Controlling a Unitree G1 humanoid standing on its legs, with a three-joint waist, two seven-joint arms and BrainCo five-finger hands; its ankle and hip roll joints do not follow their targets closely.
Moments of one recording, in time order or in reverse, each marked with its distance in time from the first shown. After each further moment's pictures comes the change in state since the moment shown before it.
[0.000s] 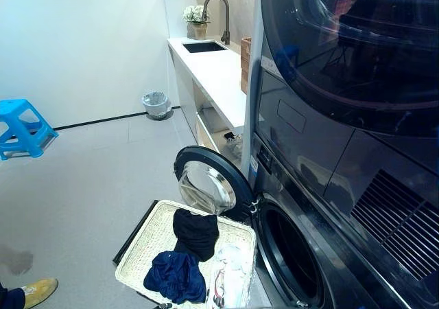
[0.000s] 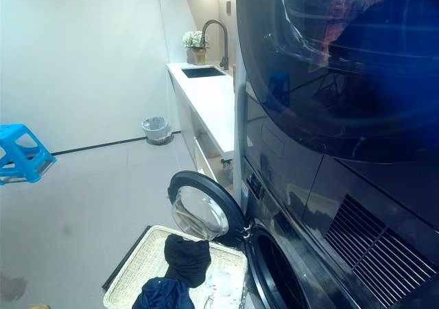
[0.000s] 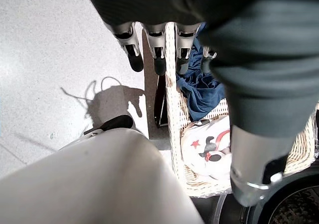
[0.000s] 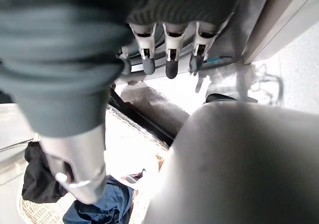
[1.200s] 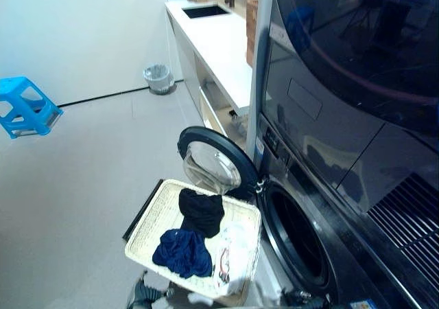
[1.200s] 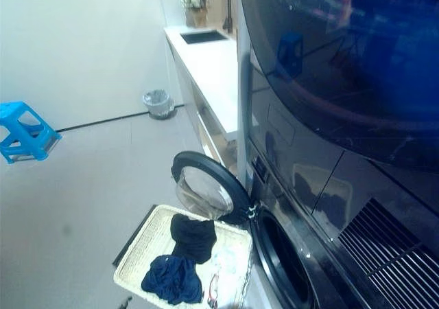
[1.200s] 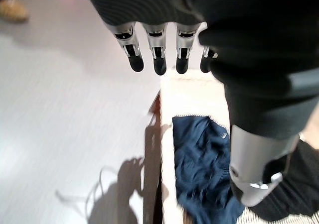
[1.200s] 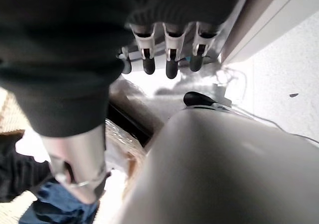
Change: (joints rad) left arm -0.150 0.003 0.025 -0.030 0.073 -0.082 0.629; right arm -0.113 -0.061 0.045 -0.009 0.001 -0.002 -0.026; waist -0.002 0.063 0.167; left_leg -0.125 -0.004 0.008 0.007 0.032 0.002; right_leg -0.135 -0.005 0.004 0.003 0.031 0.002
